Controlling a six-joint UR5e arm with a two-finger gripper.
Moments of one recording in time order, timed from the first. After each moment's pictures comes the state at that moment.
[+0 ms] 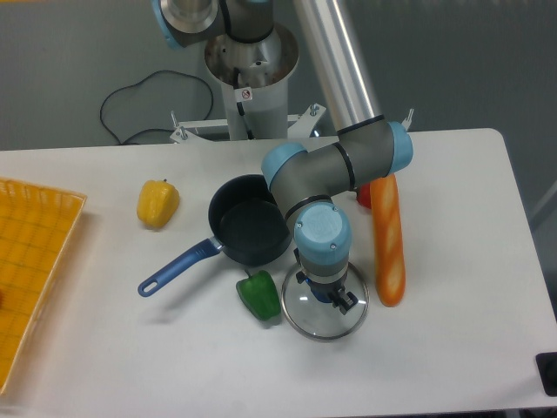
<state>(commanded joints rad) 2.45 -2.15 -1.55 -1.05 1.67 1.30</state>
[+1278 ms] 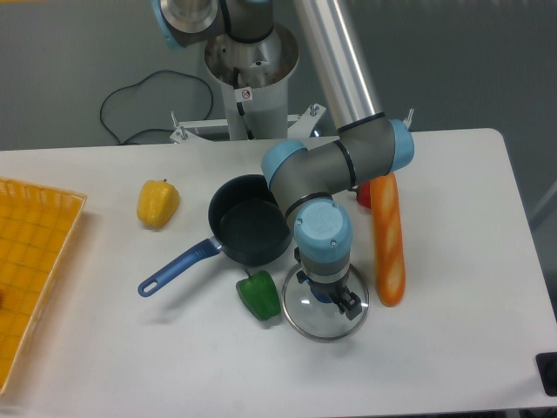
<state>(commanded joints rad) 2.45 -2.11 -1.52 -1.05 1.67 1.30</state>
